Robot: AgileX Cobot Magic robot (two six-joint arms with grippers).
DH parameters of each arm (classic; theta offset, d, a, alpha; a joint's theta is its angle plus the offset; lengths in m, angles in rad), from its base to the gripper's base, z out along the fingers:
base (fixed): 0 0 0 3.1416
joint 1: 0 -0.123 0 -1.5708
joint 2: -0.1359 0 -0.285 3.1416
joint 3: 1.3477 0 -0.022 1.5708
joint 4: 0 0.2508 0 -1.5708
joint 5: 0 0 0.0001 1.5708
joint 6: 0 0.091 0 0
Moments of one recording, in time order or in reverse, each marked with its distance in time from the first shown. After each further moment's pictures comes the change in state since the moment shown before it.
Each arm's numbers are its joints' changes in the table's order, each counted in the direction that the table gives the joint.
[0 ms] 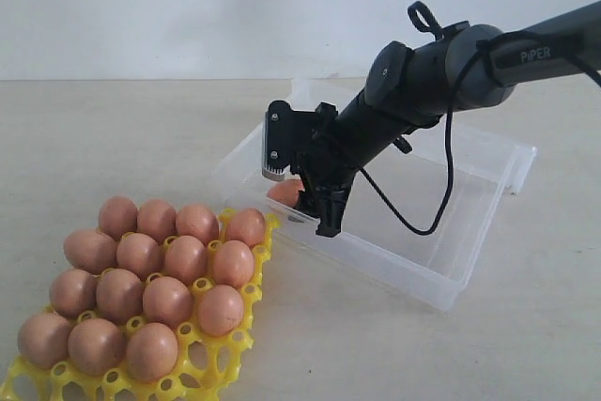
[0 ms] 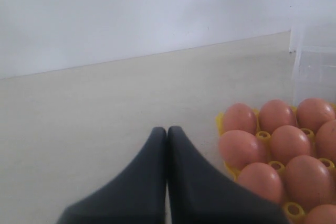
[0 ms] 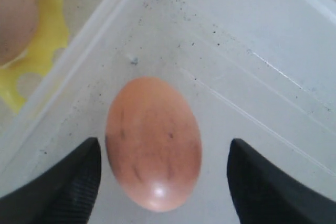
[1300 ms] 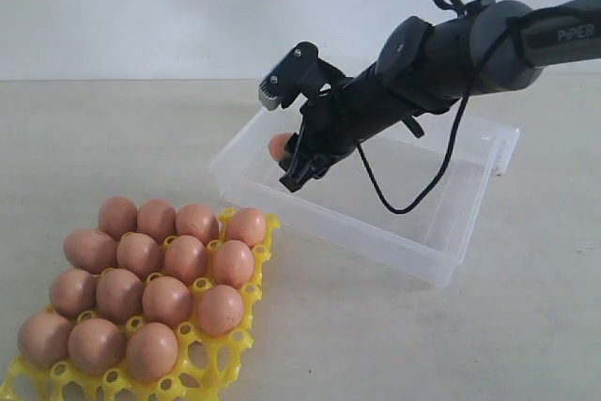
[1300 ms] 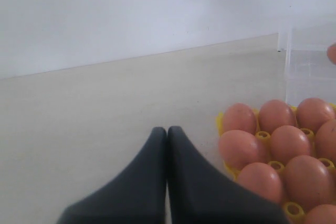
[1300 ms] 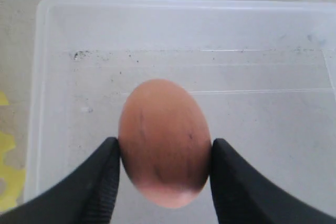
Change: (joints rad) left arm 0.000 0.000 0.000 0.000 0.000 0.000; right arm 0.000 0.103 0.054 0.096 -0.140 0.472
